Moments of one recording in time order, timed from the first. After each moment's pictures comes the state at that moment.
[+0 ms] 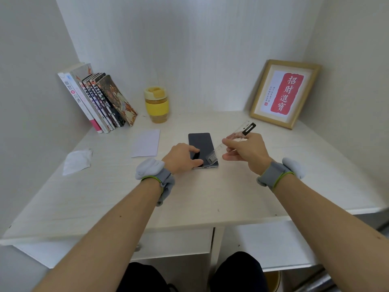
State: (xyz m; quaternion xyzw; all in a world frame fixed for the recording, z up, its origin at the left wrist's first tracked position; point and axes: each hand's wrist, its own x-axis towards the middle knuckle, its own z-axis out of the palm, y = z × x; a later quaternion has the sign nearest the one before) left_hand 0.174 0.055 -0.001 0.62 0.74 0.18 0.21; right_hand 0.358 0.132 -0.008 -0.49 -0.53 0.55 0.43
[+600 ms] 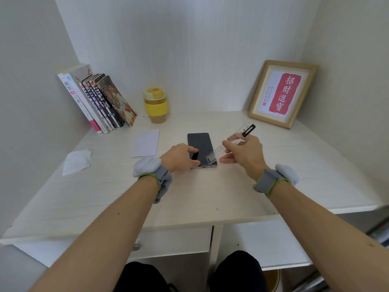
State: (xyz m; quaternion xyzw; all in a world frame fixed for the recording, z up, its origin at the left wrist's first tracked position) left_hand 0.172 0.056 0.002 0.62 0.74 0.14 0.23; right_hand 0.354 0.113 -0.011 -0.49 -0.55 0.50 0.47
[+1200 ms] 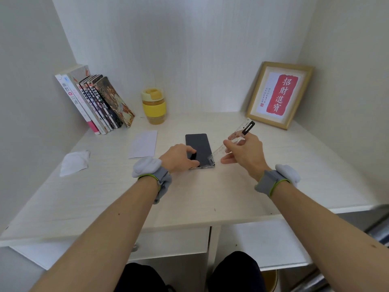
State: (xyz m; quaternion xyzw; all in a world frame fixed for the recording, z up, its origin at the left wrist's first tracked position) left_hand 0.173 0.059 0.001 0.63 0.74 0.14 0.21; right_hand 0.362 0.111 -0.005 -0.50 -0.59 0.45 0.46
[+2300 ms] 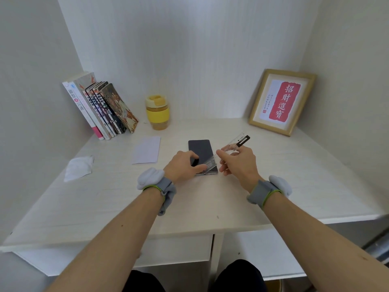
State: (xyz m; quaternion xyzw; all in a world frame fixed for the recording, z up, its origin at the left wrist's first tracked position) left_hand 0.174 0.062 -0.014 0.62 0.73 0.20 0.18; right_hand 0.342 0.111 -0.023 -0.51 -0.57 0.46 0.45
